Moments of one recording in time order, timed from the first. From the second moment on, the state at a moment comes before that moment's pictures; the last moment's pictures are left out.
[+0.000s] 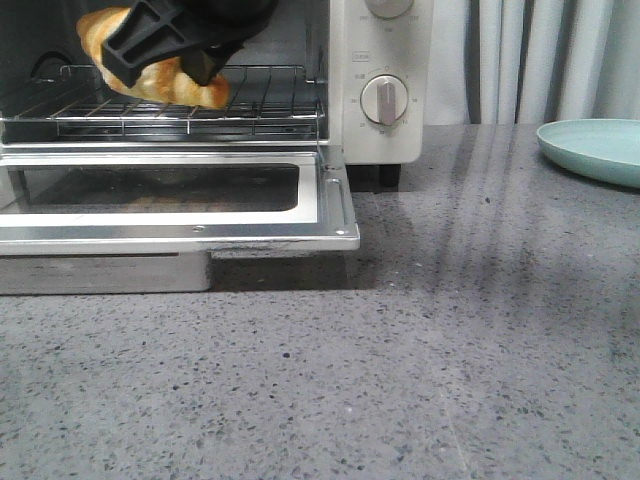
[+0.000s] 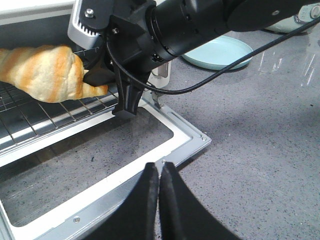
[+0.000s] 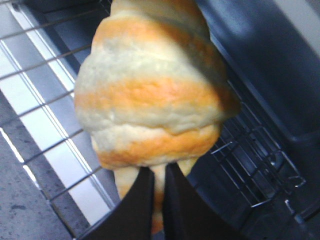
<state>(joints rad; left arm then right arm) -0.37 0.38 -0.58 -0.55 0.68 0.59 0.83 1.83 -1.55 -0.70 0.54 0.24</state>
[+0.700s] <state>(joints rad) -0.37 0.38 -0.58 -0.55 0.68 0.59 0.90 1.80 -1.56 -0.72 0.65 0.26</state>
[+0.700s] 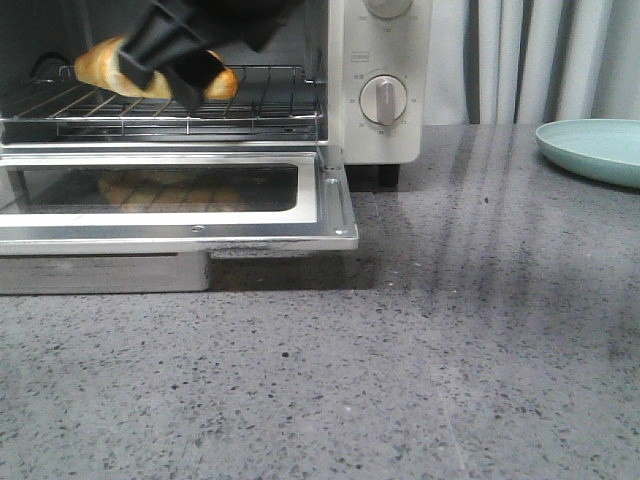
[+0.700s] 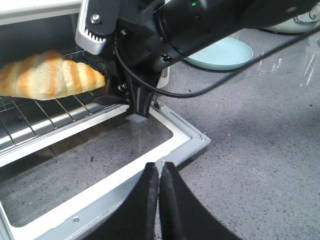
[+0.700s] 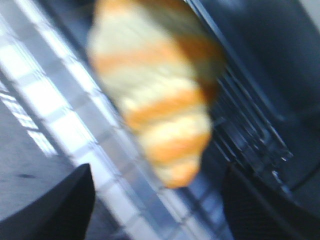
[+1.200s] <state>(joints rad) -0.37 0.25 -0.58 -0.45 0.48 0.59 1.05 1.35 -1.31 -0.67 0.56 0.26</state>
